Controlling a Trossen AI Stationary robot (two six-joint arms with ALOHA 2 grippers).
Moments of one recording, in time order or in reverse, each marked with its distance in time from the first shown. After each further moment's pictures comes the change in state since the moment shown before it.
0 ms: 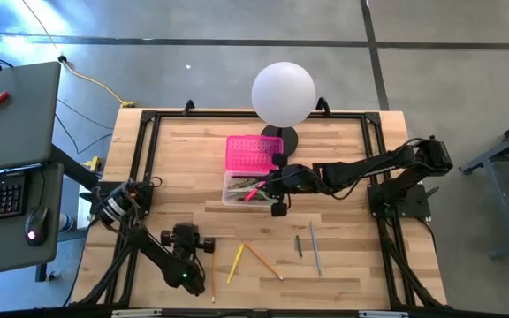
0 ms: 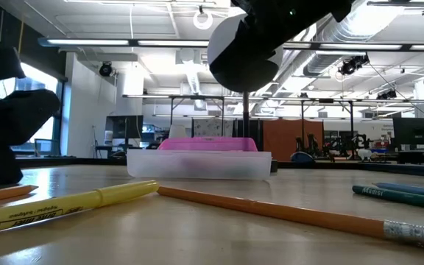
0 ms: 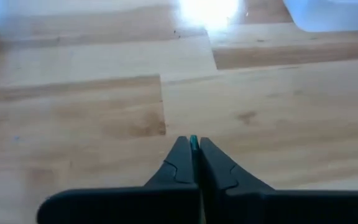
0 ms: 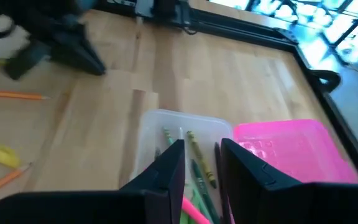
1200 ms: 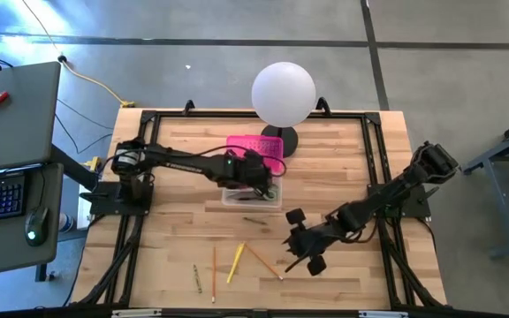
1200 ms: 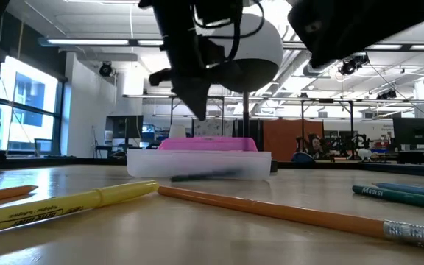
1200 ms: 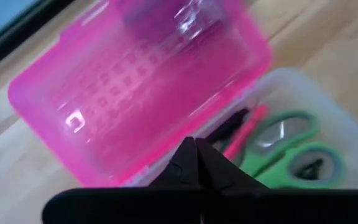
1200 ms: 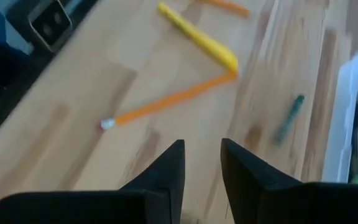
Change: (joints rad) left arm 0.788 -0.228 0.341 0.350 0.070 1.712; right arm 0.449 0.000 0.000 -0.331 -0.030 0.183
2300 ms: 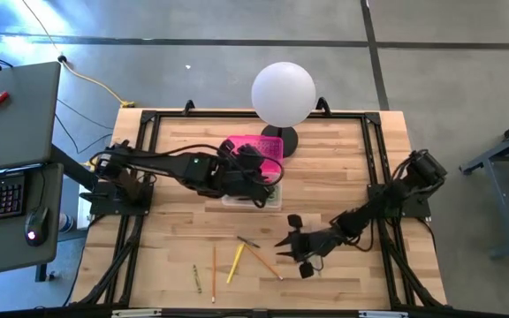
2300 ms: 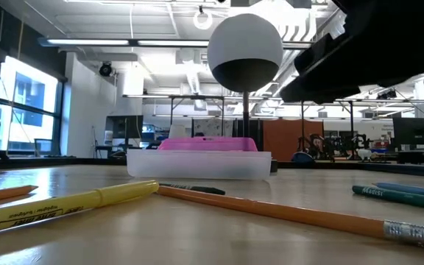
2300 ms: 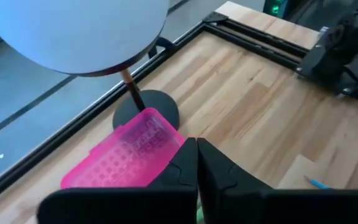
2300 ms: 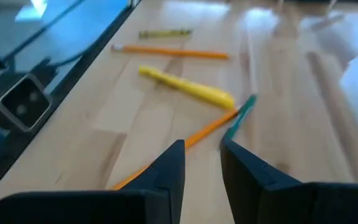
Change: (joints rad) left arm -0.190 -0.101 0.444 -0.218 -0.239 0.112; right arm 0.033 0.140 -0.302 0.791 0.138 0.153
